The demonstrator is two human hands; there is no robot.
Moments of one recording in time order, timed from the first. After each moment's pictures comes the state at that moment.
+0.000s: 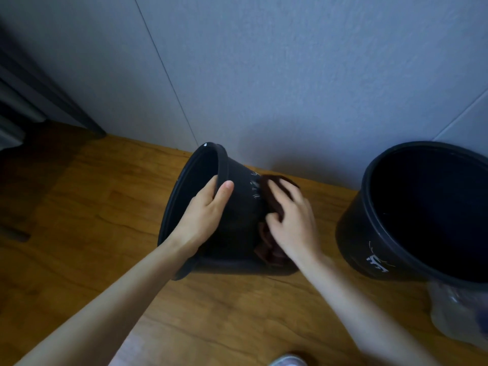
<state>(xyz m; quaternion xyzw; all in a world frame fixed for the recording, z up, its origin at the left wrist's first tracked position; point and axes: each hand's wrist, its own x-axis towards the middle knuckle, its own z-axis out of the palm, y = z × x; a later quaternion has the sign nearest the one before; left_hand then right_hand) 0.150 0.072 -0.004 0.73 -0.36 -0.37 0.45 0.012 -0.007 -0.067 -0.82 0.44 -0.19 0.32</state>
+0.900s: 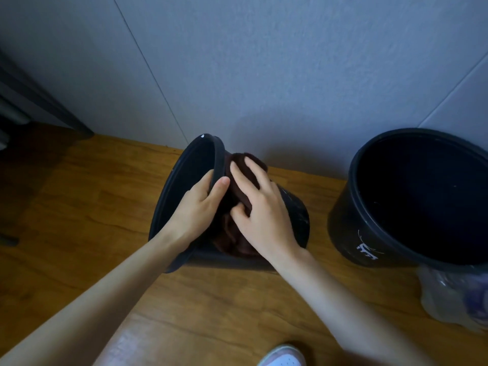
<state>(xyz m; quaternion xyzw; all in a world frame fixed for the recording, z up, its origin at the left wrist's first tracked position) 0.143 0.065 -0.005 0.73 -0.41 -0.36 0.41 0.027 0.012 -0.040 -0.85 0.35 -0.25 0.31</state>
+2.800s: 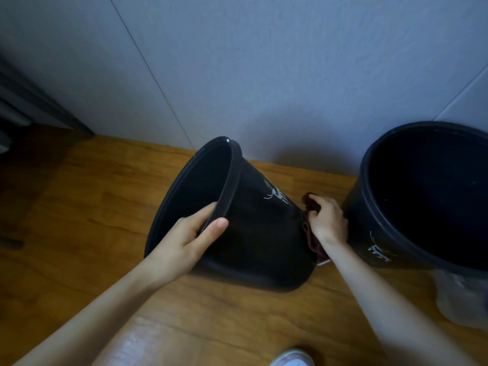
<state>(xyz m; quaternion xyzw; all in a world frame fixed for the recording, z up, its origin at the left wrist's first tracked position) 0.153 0.106 -0.011 0.65 -0.50 -0.43 0.37 -0.029 -0.055 -0.136 -0.66 0.65 -0.09 0.36</state>
